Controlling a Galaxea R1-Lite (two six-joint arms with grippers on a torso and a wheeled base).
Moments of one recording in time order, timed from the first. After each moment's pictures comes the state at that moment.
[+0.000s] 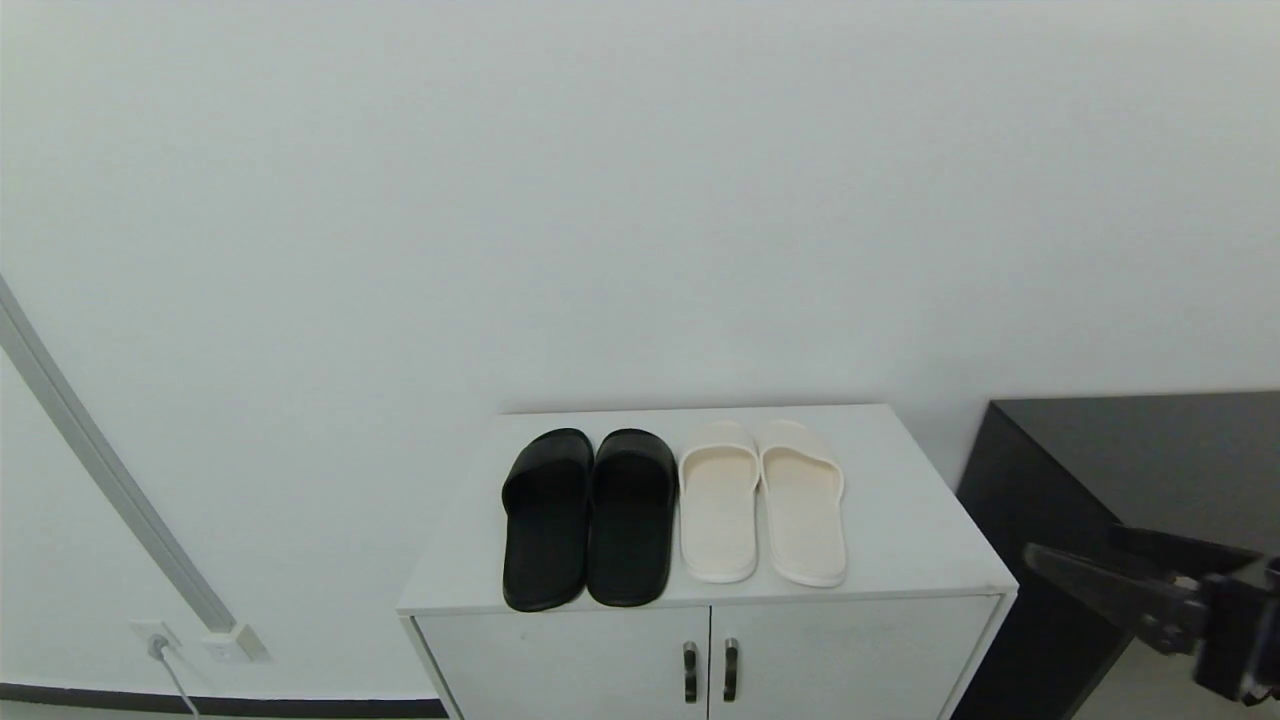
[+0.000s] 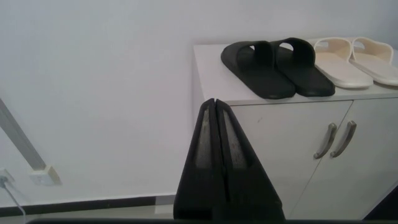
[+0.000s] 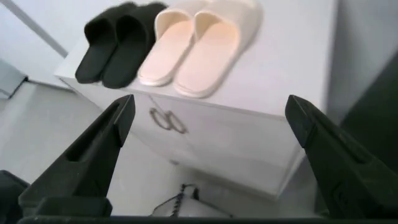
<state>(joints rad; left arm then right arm) 0.00 0.00 0.00 0.00 -0.01 0.00 0.58 1.10 -0.43 -0.35 -0.11 0.28</state>
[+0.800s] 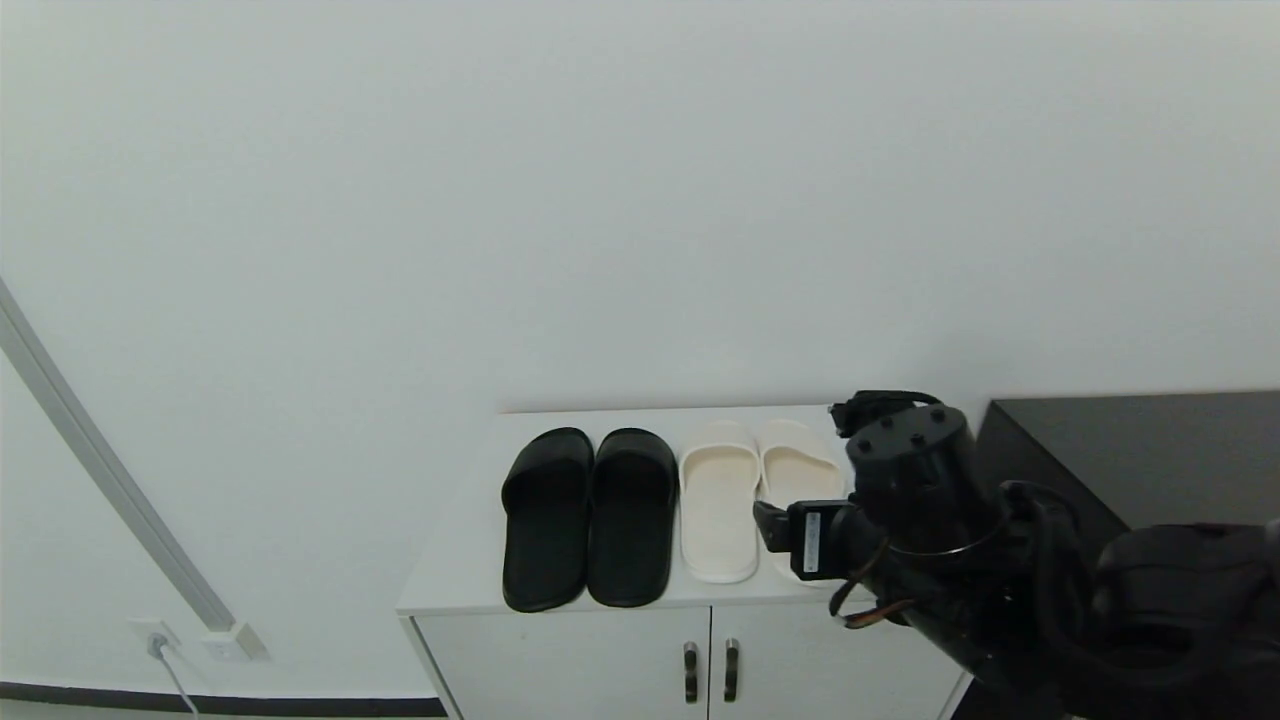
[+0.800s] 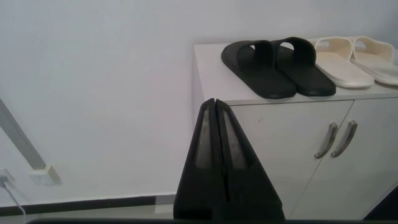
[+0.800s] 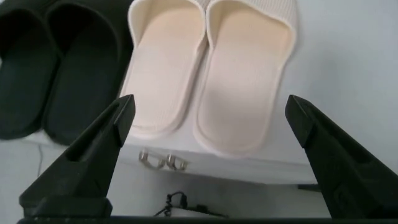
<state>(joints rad) 0.00 0.00 0.00 0.00 -0.01 0.00 0.85 1.79 -0.87 -0.40 -0.56 0.47</state>
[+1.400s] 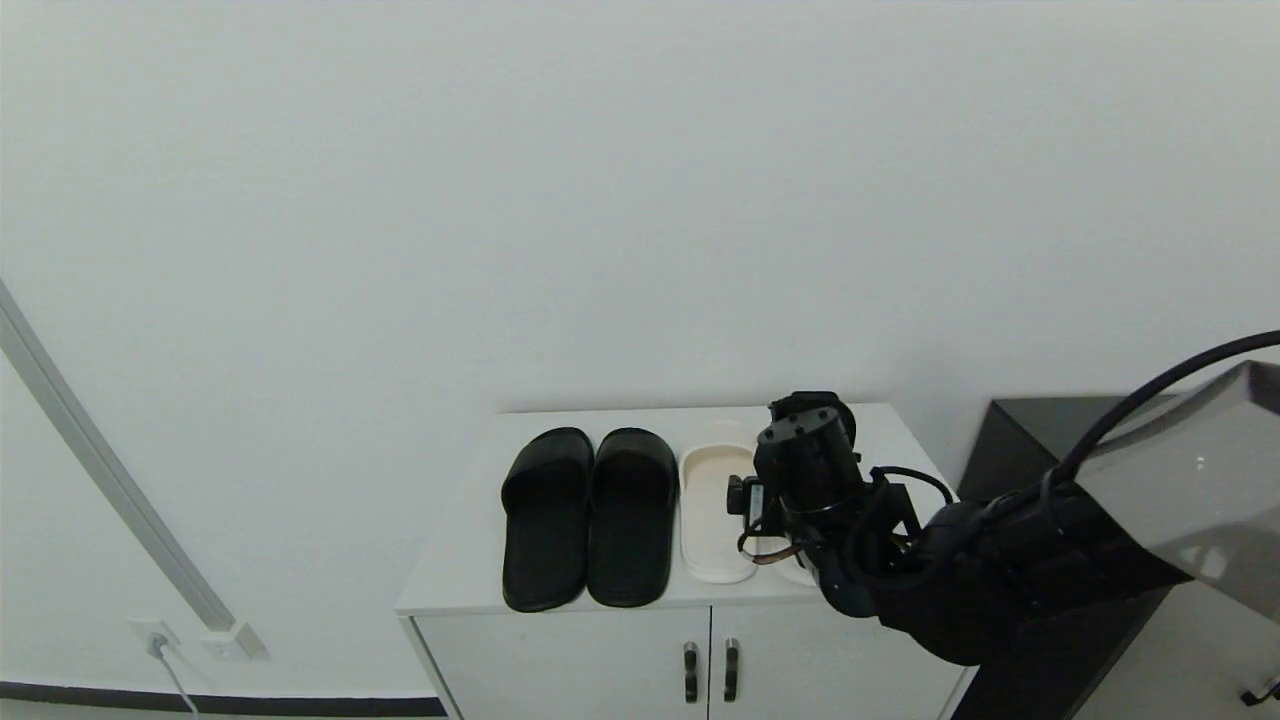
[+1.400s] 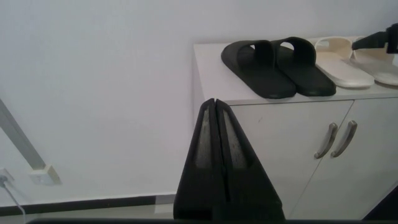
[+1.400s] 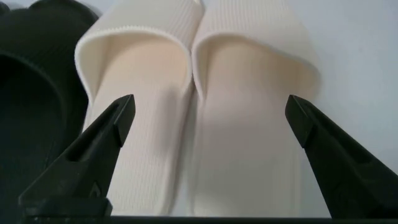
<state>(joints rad) 0.00 0.00 0.00 0.00 -0.01 0.00 0.78 2.09 -1.09 -0.50 -0.64 0.41</state>
